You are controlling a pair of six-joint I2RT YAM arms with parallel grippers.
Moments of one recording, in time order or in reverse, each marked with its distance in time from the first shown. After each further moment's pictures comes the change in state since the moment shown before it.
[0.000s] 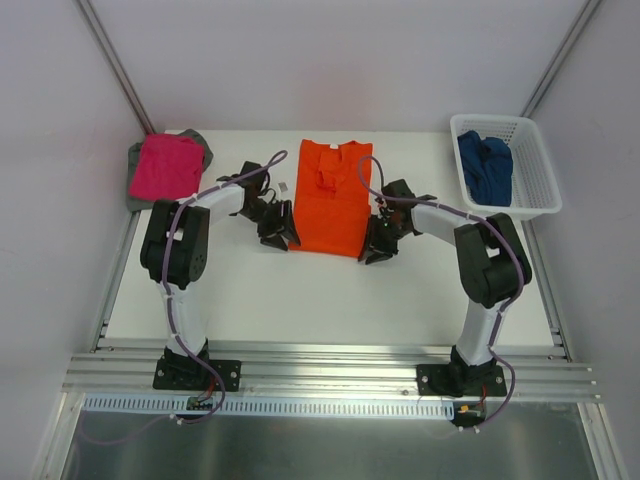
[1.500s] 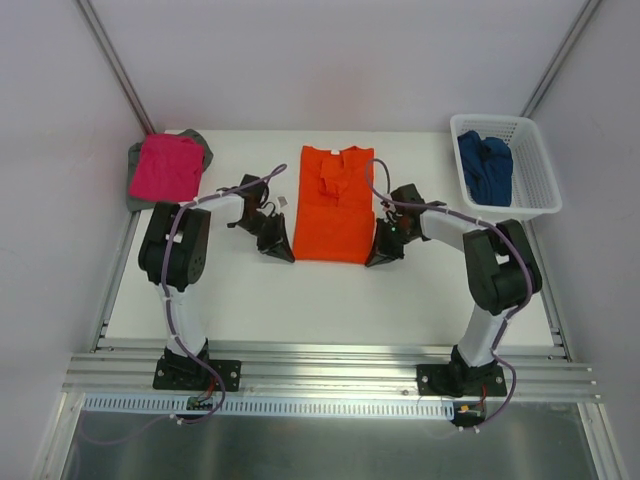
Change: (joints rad) left arm -0.003 0.007 -0.100 0.037 0.054 -0.019; right arm -0.035 -0.053 -0.085 0.047 -0.042 -0.037
